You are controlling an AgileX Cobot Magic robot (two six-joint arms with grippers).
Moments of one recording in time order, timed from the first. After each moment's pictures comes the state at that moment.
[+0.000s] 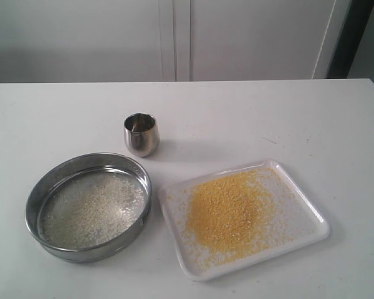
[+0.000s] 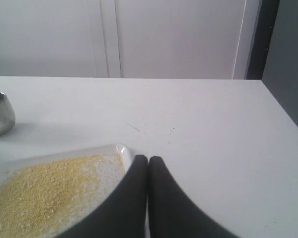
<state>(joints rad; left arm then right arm) 0.06 0.31 -0.26 -0.11 0.57 0.19 0.09 0.01 -0.15 0.05 0.39 0.01</state>
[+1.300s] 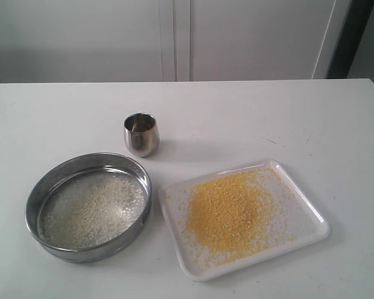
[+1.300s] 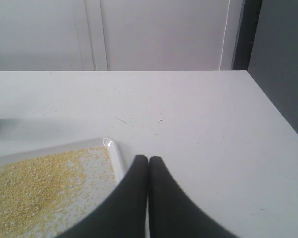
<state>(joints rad) 0.06 0.31 -0.26 -0.11 0.57 0.19 0.04 0.01 -0.13 0.05 0.40 0.01</state>
